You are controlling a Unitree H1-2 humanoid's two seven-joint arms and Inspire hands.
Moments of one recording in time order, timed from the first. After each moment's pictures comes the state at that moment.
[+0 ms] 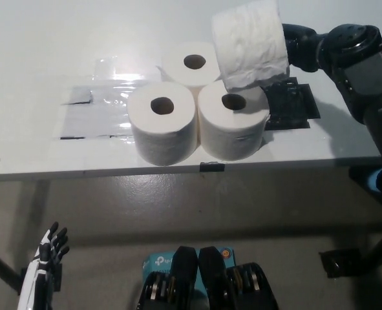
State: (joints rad) left_arm 0.08 0.14 0.11 0.15 -0.03 -0.26 -0.06; right_arm -1.37 -0.22 0.21 1.34 -0.11 0.22 0.42
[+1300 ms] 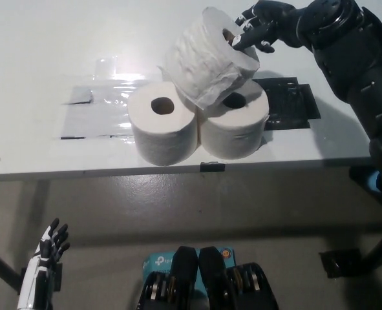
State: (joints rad) left_arm 0.07 0.14 0.11 0.15 -0.03 -0.26 -0.06; right_arm -1.46 -0.18 0.30 1.37 -0.20 0.18 0.41
